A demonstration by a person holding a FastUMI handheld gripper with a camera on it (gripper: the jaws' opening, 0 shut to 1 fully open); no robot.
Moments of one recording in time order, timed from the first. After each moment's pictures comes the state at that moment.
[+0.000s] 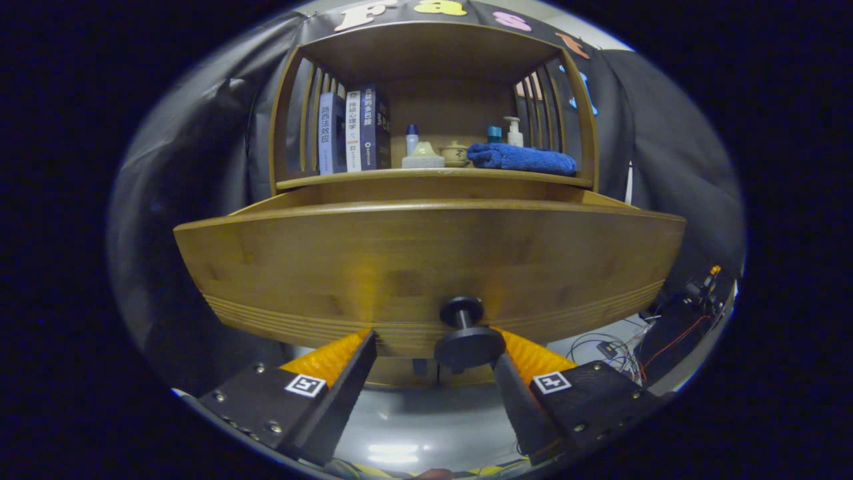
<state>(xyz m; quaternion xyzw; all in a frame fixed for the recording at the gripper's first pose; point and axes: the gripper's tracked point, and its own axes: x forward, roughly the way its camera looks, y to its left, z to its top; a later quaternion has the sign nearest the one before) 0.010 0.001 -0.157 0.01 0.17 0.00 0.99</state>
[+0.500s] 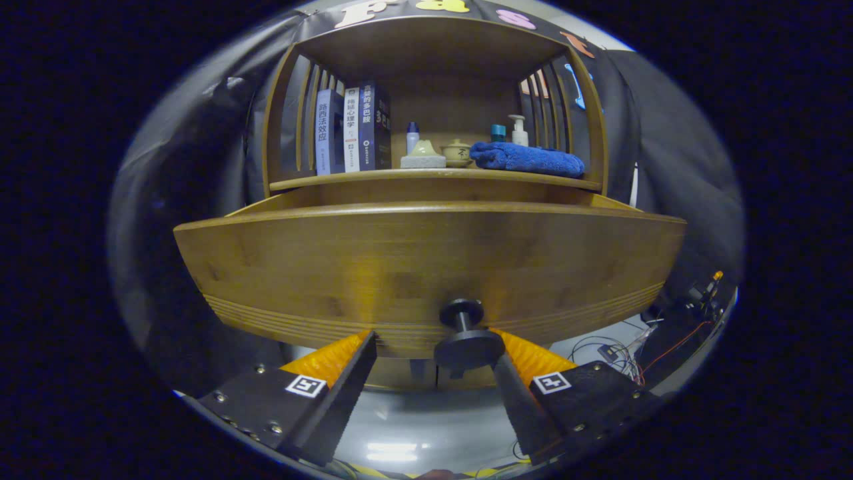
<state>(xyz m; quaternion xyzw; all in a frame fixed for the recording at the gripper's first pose) 0.037 -0.001 -0.153 0.00 0.17 0.01 0.99</state>
